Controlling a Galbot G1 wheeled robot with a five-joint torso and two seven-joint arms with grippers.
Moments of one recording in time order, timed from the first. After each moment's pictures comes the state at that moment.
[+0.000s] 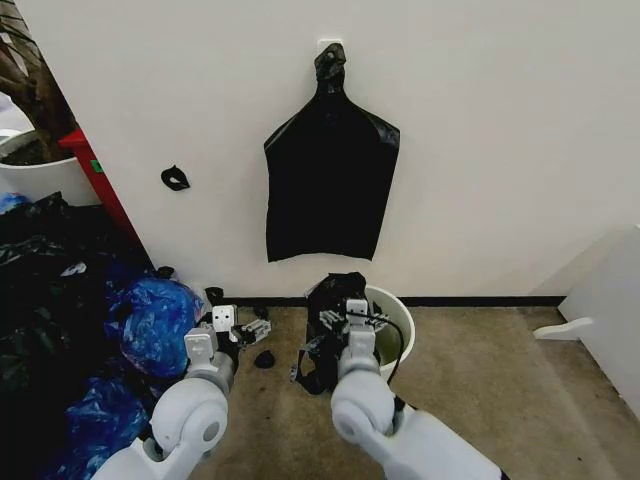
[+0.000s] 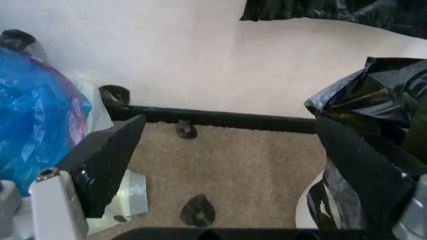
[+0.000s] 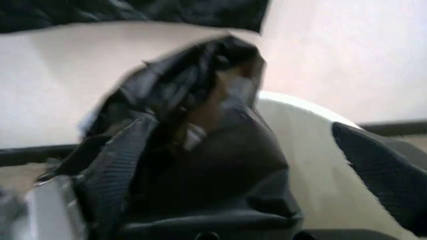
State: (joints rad) left arm 1.29 -1.04 -0.22 -2.15 -0.74 0.45 -0.60; right arm -0.90 1.28 -0.30 1.82 0.64 -0.36 1.05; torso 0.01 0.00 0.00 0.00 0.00
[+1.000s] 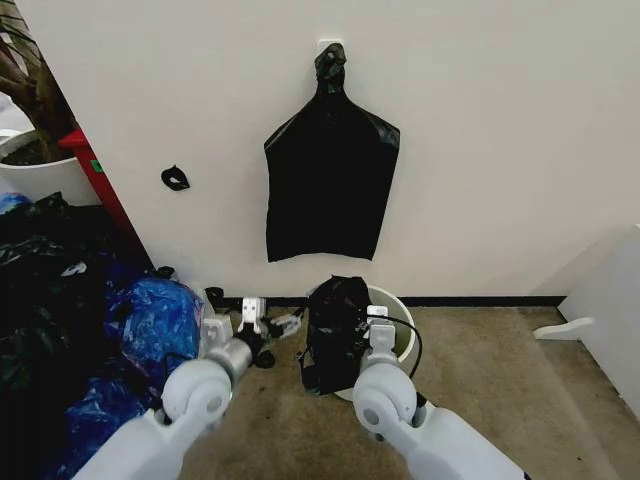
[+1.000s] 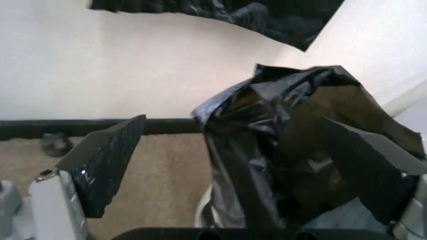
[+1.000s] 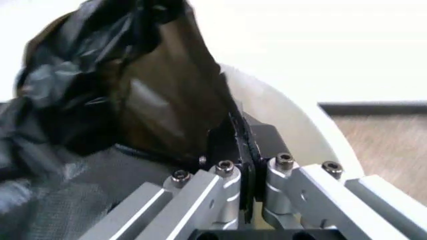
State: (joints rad) left arm 1.08 -0.99 -0.12 -1.97 -0.98 0.41 -0.27; right arm -0.96 1.15 -0.25 1.92 0.67 -0.48 1.02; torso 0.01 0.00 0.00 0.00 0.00
